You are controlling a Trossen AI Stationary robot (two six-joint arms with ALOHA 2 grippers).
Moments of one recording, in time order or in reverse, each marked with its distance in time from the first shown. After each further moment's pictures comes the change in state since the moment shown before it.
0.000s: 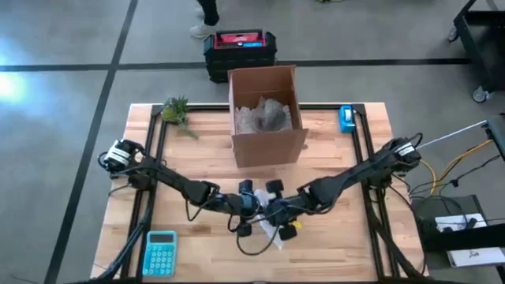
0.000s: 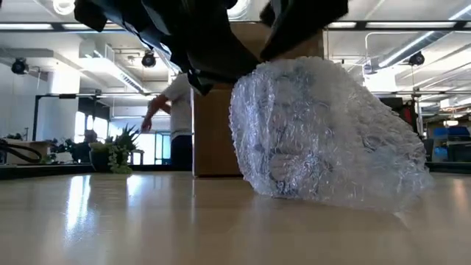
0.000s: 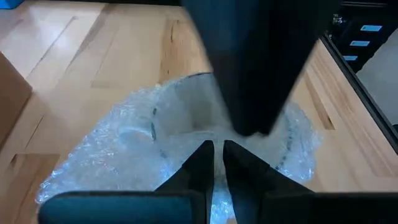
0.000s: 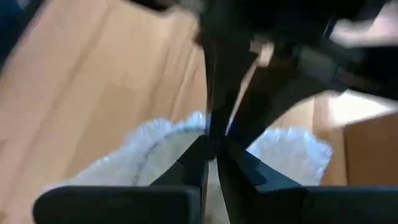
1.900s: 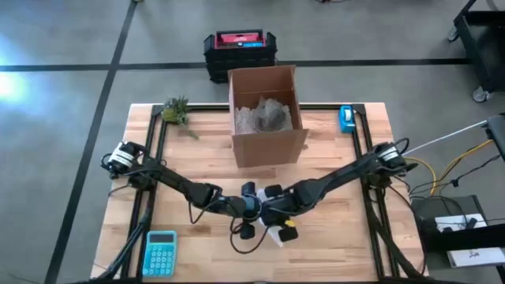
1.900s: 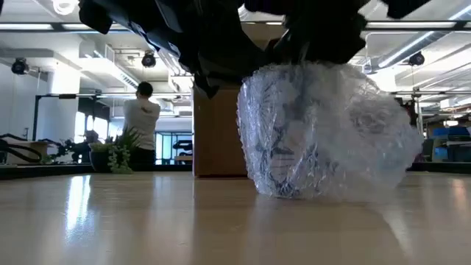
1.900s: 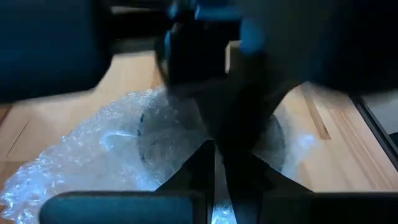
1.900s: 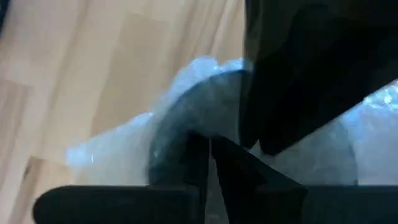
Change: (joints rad) left arm -0.003 0.070 0.030 0.030 -0.001 -0.026; right arm -0.049 0.144 0.103 -0.210 -0.221 0.016
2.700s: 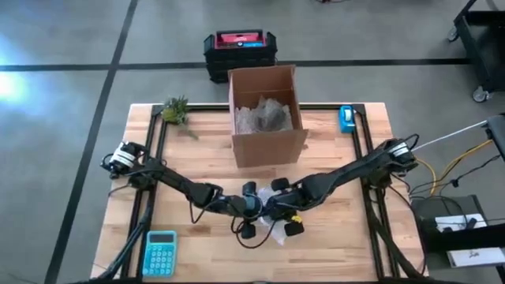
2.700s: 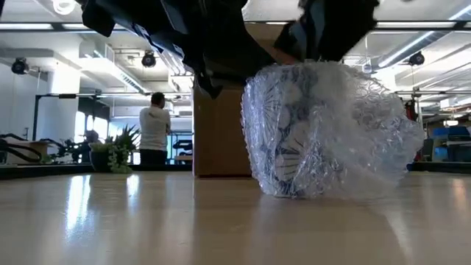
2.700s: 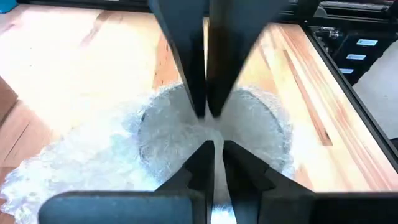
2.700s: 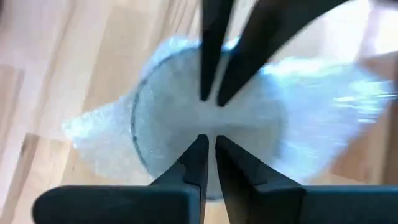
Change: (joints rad) left arm 0.000 0.000 -0.001 0.031 0.002 0.004; right arm 0.004 -0.141 -0.007 -0.092 0.092 0.012
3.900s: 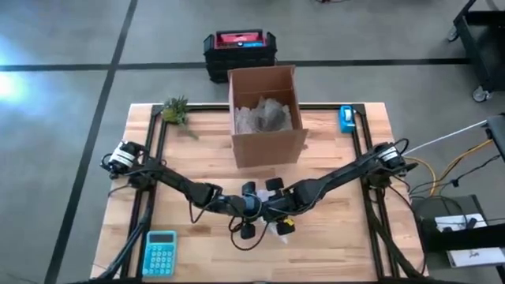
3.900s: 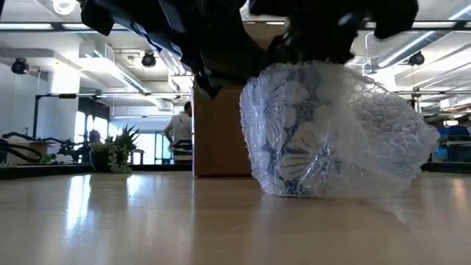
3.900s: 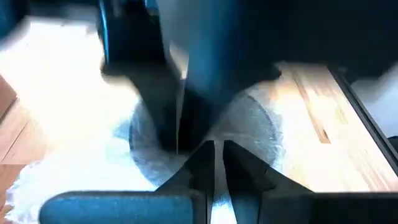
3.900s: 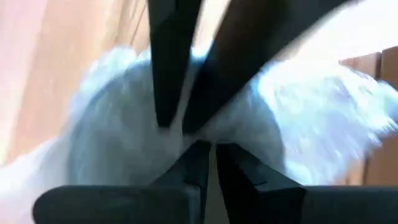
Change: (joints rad) left arm -0.002 -0.021 -0.001 -0.014 0.002 -0.001; right arm 0.004 0.079 0.026 0.011 0.084 -0.017
